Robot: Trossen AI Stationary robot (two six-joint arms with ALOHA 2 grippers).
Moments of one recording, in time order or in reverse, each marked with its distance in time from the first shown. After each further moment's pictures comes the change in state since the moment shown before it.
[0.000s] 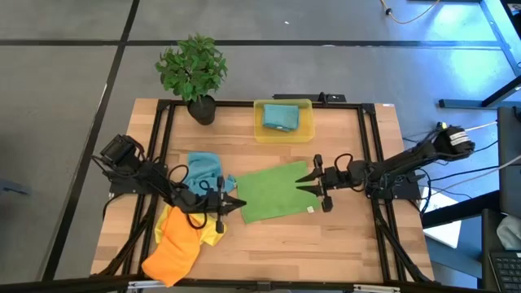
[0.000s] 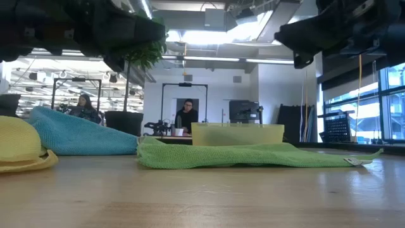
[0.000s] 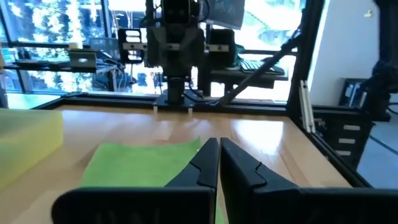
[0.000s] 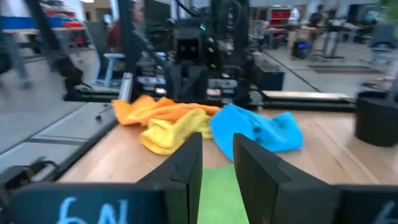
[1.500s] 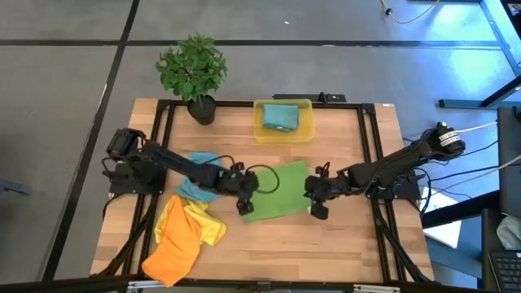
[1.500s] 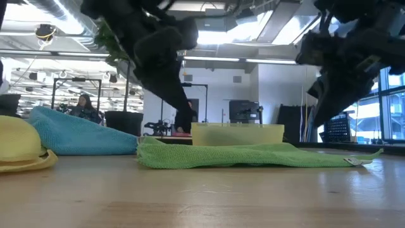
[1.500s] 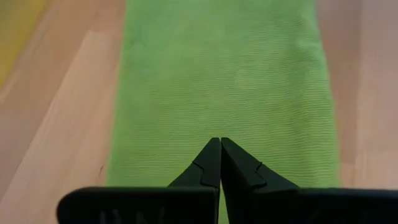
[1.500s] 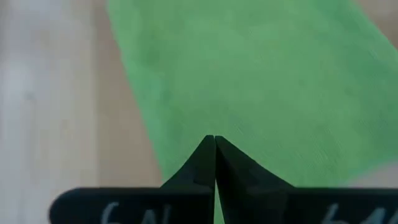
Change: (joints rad) left arm 0.313 0.001 0.630 -1.626 0.307 -0.358; right arm 0.077 0.133 0.373 -1.219 0.056 0.451
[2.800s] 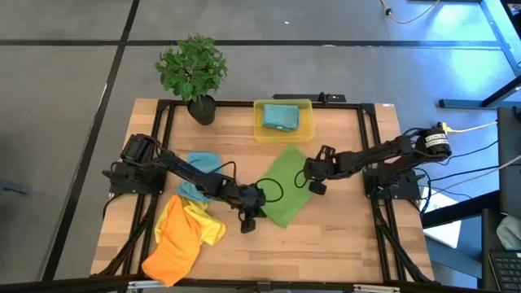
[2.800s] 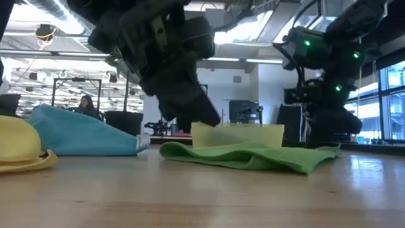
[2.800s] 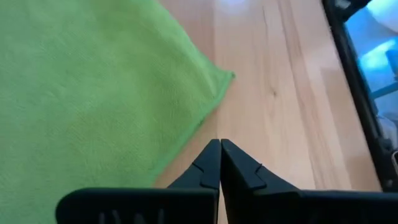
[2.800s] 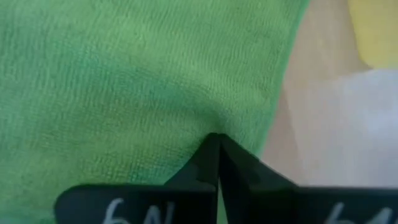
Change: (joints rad) left arm -0.032 0.143 -0.066 0.466 0.383 -0.028; right arm -0.280 0.162 0.020 -0.200 0.229 -0.231
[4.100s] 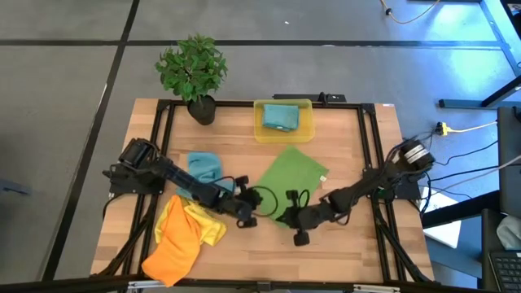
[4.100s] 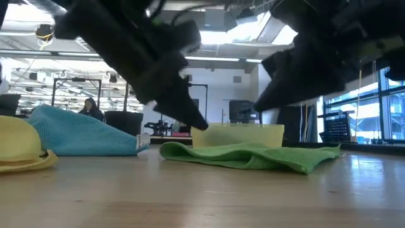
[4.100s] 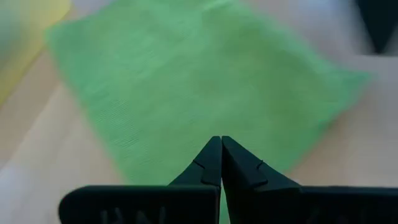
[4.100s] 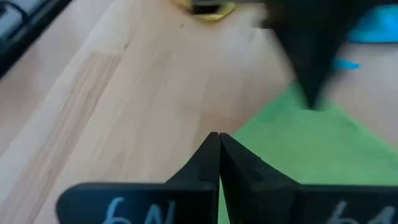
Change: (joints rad) left arm -0.114 0.015 0.003 -0.103 -0.635 0.098; right arm 0.459 0.240 0.177 0.698 -0.078 -0.135
